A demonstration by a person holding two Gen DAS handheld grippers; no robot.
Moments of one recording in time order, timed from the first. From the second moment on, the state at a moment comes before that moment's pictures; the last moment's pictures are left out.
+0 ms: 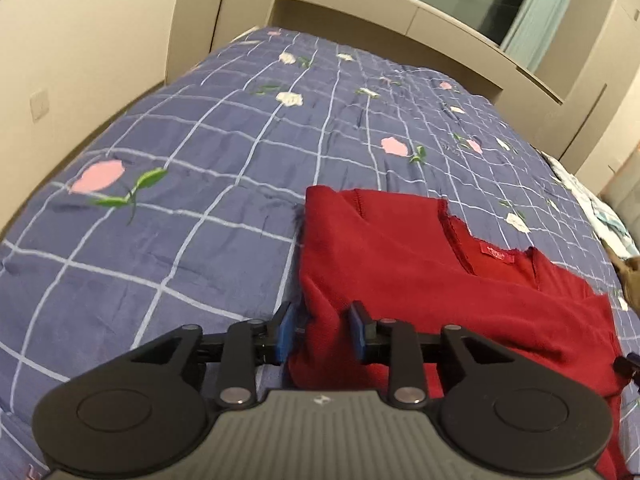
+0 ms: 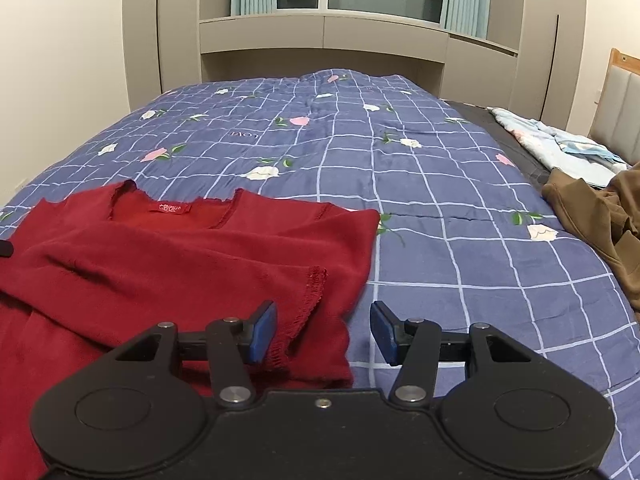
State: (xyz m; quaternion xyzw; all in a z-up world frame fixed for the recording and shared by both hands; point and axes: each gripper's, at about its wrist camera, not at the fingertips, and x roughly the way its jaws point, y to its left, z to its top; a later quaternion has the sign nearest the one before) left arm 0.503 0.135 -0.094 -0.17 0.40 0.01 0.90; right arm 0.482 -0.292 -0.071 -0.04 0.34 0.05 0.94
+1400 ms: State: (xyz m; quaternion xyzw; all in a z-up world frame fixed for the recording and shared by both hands) left arm 0.234 0.094 -0.081 -0.16 0.49 -0.03 0.86; right arm 0.209 -0.320 -0.057 0.14 0.44 0.14 0.88
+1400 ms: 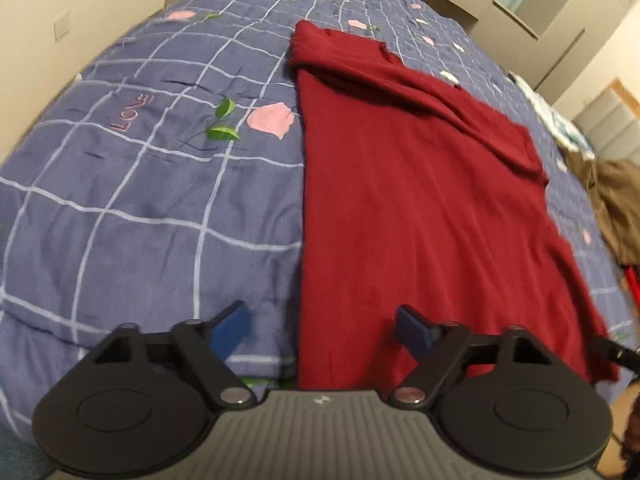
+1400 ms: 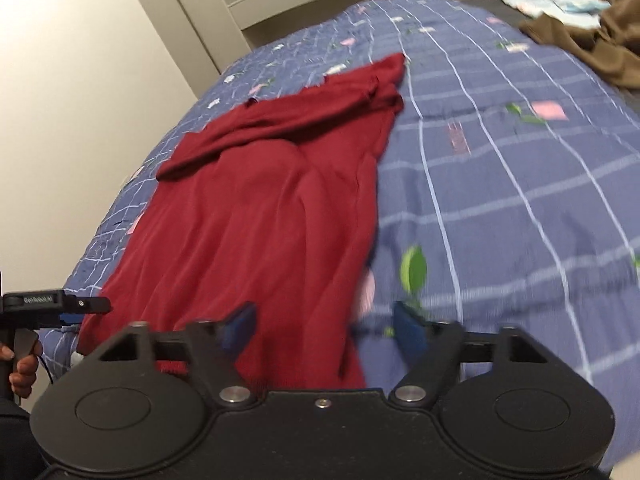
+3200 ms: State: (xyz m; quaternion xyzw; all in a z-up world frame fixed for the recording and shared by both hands) left arm 0.122 0.003 -0.084 0.36 0.35 -0.13 0.86; right arm 0.127 -0.249 -0.071 -0.31 0.31 0.25 0.86
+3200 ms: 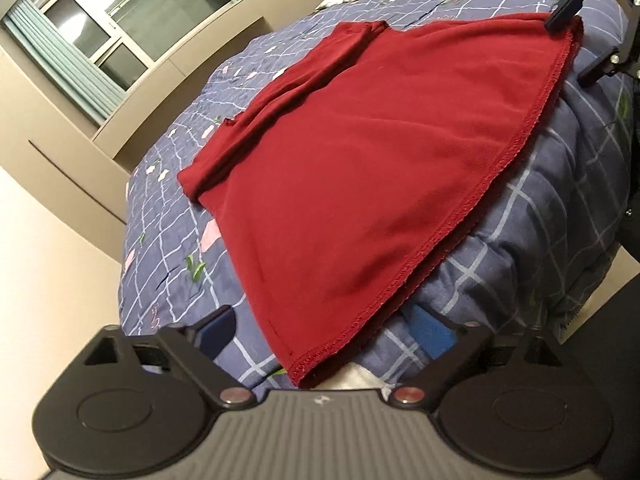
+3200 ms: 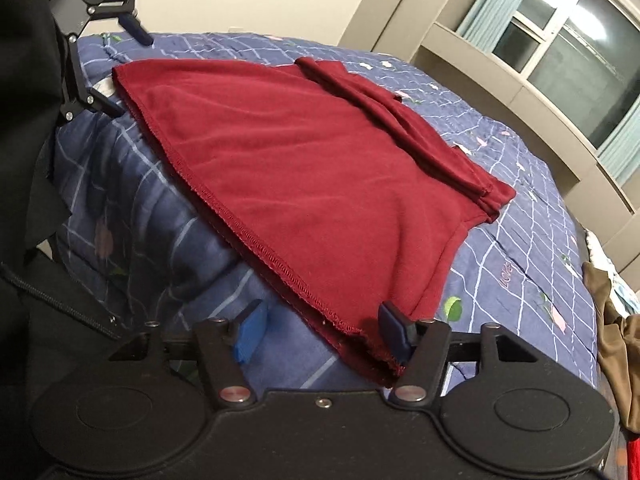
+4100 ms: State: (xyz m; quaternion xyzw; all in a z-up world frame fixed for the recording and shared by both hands) left arm 0.129 0.010 -0.082 0.39 0.32 -0.16 0.85; right arm 0.134 -0.246 -0.060 -0.29 0.31 0.27 0.87
